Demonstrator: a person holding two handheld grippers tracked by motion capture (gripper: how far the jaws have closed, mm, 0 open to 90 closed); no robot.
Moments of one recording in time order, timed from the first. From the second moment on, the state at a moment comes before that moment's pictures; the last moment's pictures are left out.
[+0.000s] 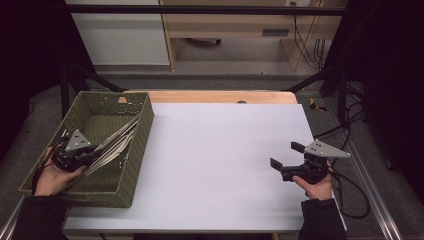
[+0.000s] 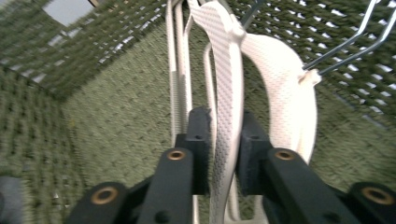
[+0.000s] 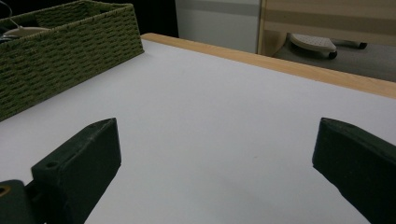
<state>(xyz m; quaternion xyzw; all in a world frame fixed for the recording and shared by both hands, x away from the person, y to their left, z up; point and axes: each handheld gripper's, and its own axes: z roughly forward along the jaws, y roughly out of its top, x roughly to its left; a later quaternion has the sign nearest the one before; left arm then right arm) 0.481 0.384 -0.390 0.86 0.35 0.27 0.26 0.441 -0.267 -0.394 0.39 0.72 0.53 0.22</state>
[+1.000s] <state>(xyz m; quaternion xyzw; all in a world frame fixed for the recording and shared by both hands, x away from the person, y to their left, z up) 0.428 0.298 -0.333 0.72 0.34 0.25 0.55 0.437 -0.271 -0.391 0.39 0.71 0.54 0.22</state>
